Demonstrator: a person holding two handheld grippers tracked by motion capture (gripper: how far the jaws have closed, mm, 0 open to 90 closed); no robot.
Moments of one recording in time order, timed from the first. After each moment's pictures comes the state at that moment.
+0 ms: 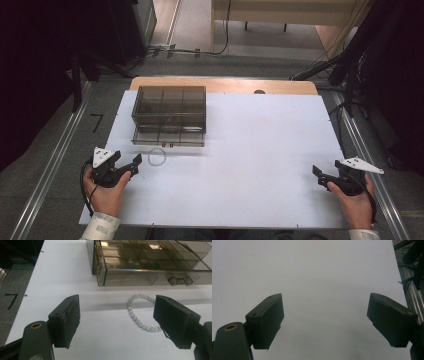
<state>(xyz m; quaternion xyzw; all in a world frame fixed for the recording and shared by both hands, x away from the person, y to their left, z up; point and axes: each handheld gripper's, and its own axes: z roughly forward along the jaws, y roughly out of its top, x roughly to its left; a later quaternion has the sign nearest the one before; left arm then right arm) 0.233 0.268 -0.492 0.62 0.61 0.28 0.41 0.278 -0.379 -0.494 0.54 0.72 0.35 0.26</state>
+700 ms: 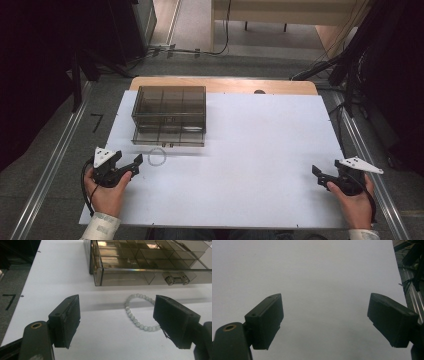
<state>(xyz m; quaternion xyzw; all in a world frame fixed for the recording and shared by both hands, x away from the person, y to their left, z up) 0.233 0.266 -0.492 0.63 0.60 0.28 0.41 0.277 -0.378 -0.493 0.54 0.72 0.35 0.26</state>
